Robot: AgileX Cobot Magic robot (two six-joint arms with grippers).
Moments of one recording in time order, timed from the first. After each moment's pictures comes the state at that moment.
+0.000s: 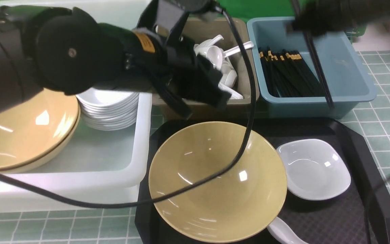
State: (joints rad) right arm 0.30 1.67 -1.56 -0.04 0.55 -0.01; left arm -0.64 1.42 -1.19 -0.23 0.41 0.33
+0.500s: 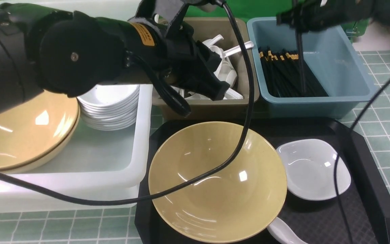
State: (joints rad) right arm 0.18 2.12 -1.85 -0.04 0.46 0.11; left arm -0.64 1.42 -1.19 -0.16 0.38 0.33
